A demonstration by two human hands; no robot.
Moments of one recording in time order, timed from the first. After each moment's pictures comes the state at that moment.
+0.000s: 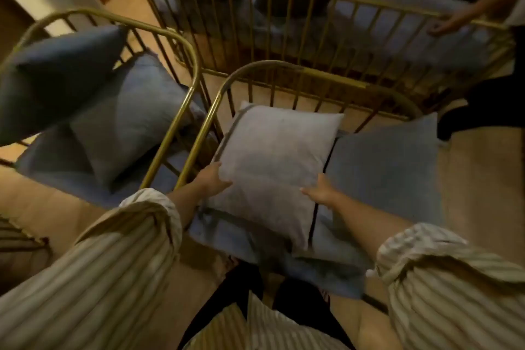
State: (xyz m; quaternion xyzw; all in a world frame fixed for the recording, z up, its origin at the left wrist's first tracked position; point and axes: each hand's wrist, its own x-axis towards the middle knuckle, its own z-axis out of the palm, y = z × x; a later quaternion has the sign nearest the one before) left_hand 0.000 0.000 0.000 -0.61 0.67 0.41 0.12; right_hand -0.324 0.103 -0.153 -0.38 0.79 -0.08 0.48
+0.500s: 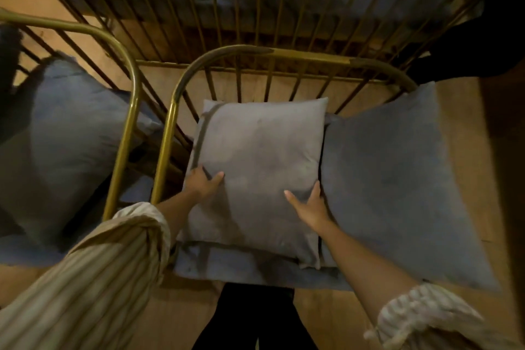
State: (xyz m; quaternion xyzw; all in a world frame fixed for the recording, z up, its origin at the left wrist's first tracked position) left_hand -0.025 -0.101 -0.145 -0.64 0.60 0.47 0.10; right_hand -0.253 0.097 -0.093 -0.16 0.87 -0.16 0.43
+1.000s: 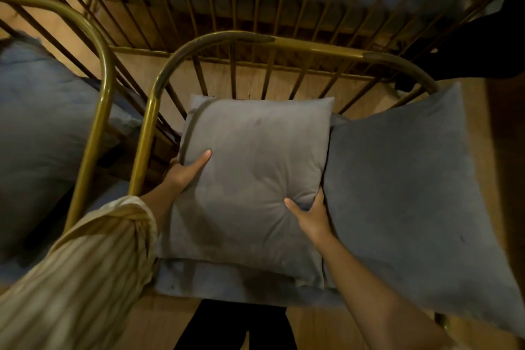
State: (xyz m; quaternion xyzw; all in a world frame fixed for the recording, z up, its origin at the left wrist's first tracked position) left_hand -0.042 -0.140 -0.154 -0.71 0.41 0.57 -0.03; right_hand -0.264 0.084 -0.130 -0.14 0.87 -0.27 0.38
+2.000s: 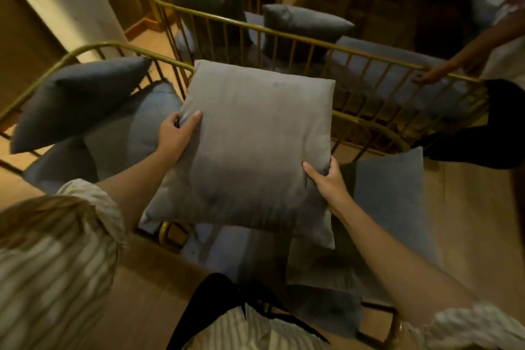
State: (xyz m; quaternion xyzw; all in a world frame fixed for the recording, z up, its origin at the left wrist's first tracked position) left_hand 0.033 -0.036 0.136 -0.65 0.53 0.39 -0.38; right_hand -0.271 0.102 0.100 -0.30 0.72 -0.44 0.45
